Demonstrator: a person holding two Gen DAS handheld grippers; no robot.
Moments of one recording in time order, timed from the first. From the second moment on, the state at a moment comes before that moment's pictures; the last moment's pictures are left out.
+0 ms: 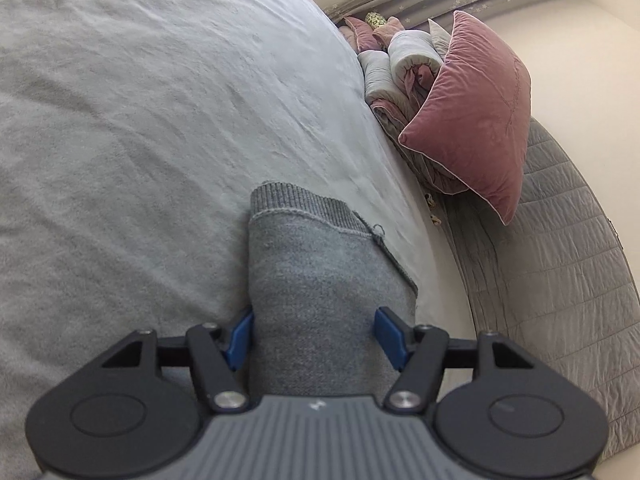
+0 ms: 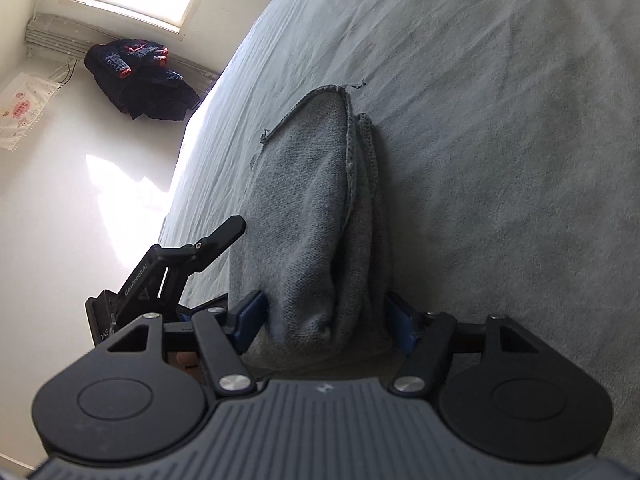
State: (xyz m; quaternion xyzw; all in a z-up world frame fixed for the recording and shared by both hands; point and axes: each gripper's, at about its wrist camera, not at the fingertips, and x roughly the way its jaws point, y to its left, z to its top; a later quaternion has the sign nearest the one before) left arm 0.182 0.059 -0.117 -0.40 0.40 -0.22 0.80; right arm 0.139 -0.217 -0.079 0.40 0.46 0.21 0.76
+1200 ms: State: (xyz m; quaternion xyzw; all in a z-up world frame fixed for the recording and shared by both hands) left arm 0.220 0.033 -0.053 -0.19 0.44 -0.26 0.84; right arm 0.110 -0.277 -0.042 0.42 0.47 0.13 0.77
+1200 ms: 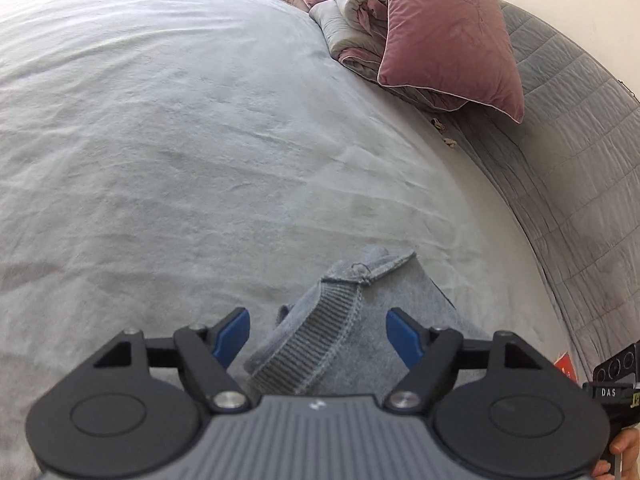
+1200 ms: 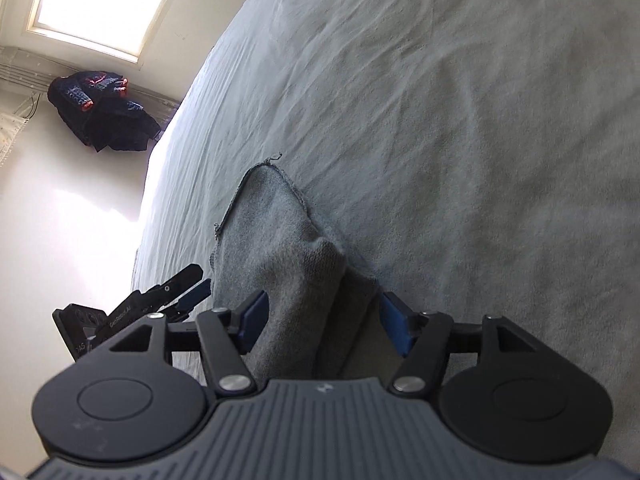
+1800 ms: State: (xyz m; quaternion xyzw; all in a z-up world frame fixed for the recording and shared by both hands) left arm 0.249 -0.005 -0.078 -0.25 0.46 -0.28 0.81; right arm 0.110 -0.287 -0.055 0.42 0.41 0.16 0.79
